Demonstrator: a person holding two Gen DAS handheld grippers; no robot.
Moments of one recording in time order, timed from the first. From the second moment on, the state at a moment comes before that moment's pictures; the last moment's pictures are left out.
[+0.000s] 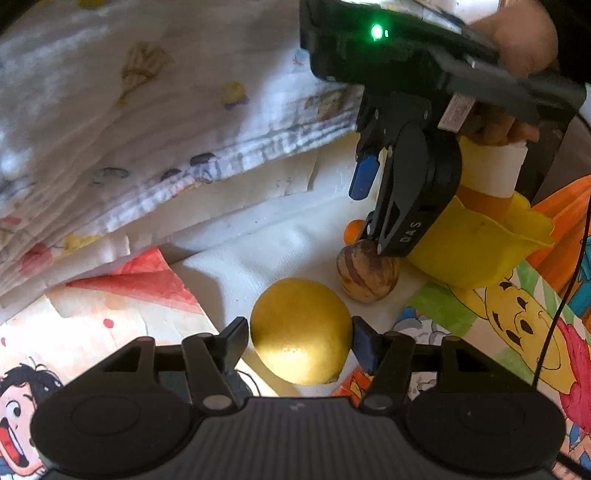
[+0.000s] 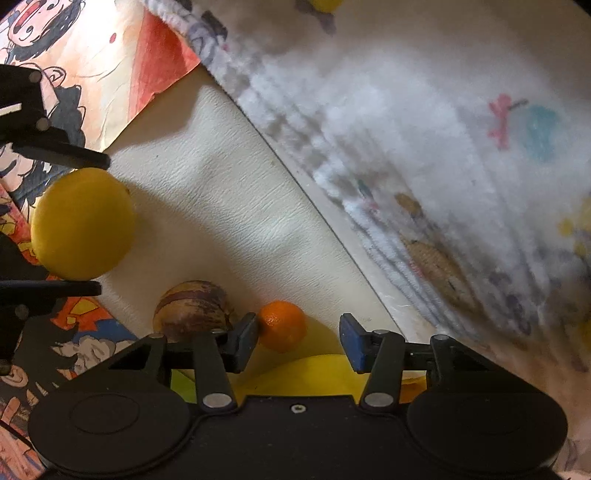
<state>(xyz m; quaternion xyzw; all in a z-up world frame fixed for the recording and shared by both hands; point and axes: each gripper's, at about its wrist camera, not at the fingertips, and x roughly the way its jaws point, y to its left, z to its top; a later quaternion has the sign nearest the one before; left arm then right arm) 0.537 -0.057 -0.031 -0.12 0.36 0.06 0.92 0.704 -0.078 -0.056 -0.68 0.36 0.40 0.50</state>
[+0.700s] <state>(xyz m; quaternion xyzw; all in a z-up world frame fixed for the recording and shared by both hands) 0.542 -0.060 -0.035 -0.12 0.35 0.09 0.92 0.696 -0.094 -0.039 -0.67 0.34 0.41 0.51</state>
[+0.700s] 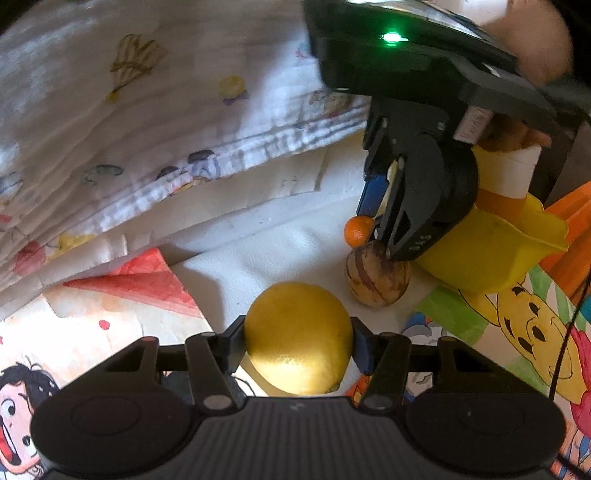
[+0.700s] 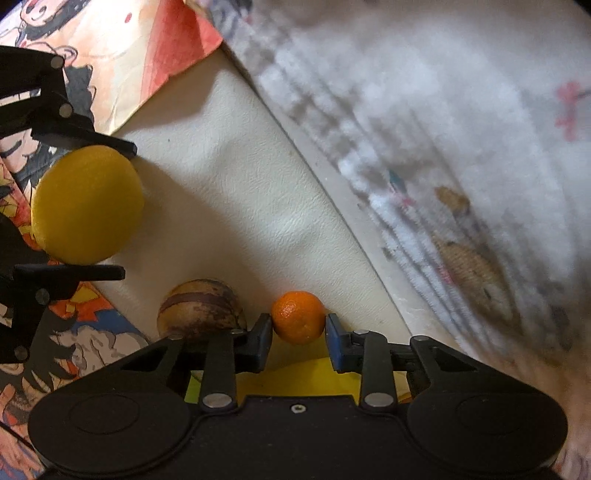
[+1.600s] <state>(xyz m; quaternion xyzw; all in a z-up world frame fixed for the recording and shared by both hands) 0.497 -0.032 -0.008 -0.17 0.34 0.10 0.92 0.605 -0.214 0.028 -0.38 0.21 0.38 0.81</state>
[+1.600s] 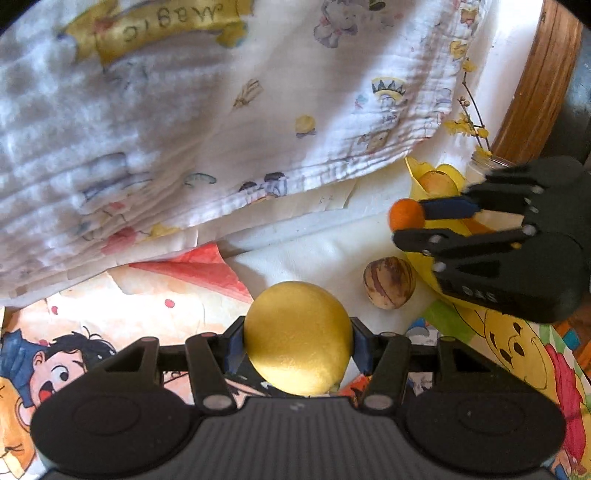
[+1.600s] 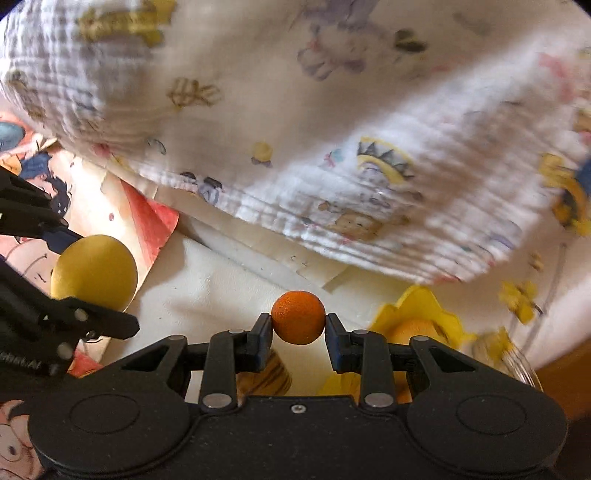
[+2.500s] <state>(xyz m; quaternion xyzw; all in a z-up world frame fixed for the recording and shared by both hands) 0.360 -0.068 0.074 -0.10 0.31 -0.06 0.94 0.353 -0.338 0.138 -0.18 0.20 0.25 0.93</state>
